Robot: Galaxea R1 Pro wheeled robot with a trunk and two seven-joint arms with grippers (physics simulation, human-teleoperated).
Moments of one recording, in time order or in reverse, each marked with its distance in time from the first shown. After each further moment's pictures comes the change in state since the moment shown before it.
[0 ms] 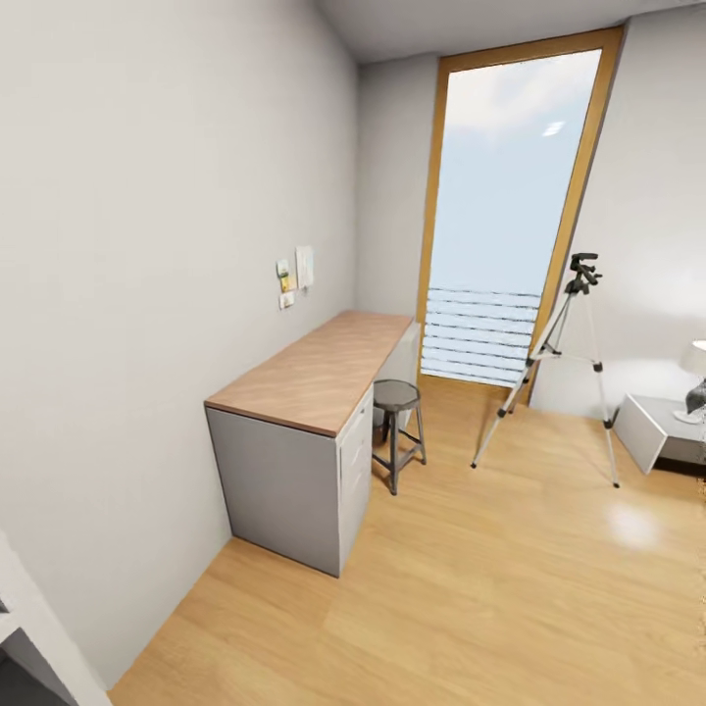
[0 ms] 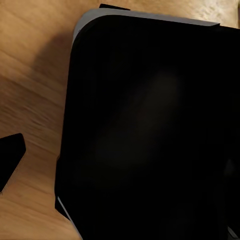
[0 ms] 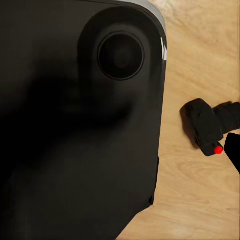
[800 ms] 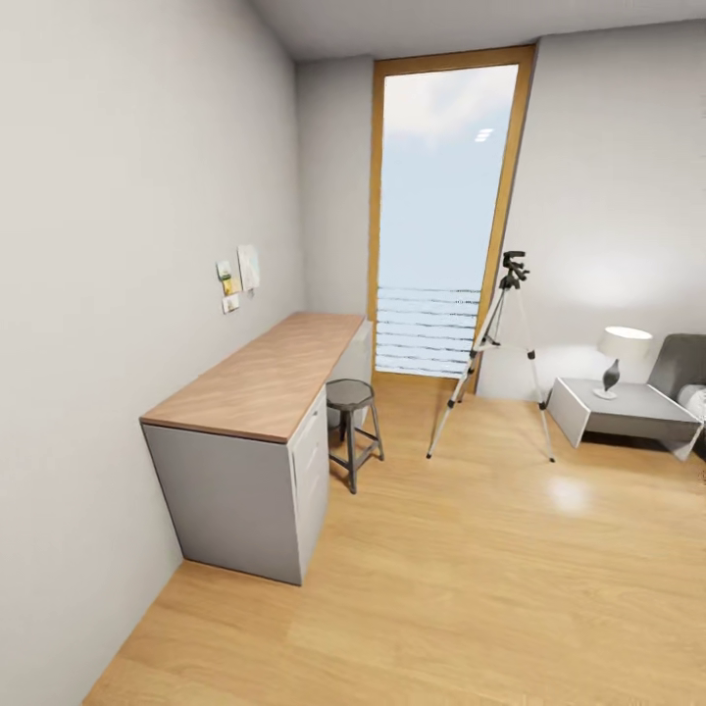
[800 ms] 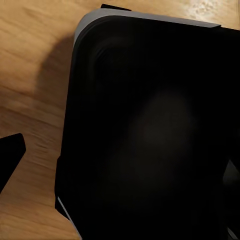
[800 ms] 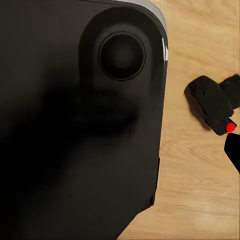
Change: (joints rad) left arm 0.000 0.001 0.002 0.000 0.006 -0.001 0.000; right arm 0.000 0.001 0.000 0.000 0.001 -0.001 0.000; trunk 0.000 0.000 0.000
